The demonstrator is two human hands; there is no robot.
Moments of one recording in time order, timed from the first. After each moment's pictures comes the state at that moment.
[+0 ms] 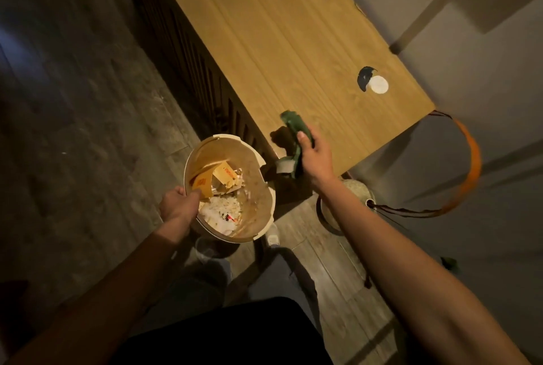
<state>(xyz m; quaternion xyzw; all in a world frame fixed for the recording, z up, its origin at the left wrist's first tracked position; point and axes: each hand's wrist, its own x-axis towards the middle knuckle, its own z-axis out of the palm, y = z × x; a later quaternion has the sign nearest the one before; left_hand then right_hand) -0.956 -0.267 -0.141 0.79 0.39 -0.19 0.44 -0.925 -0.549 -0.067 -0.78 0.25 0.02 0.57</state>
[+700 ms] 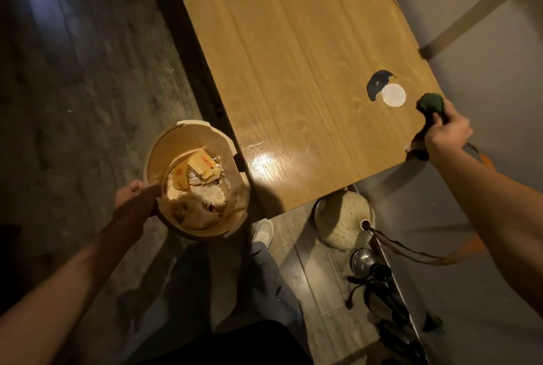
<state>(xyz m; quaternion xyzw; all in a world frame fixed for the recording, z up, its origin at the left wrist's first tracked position) -0.964 -0.297 -0.149 0.72 0.47 -0.13 0.50 -0.820 -0.889 -0.112 -0.87 0.38 -0.05 0.29</state>
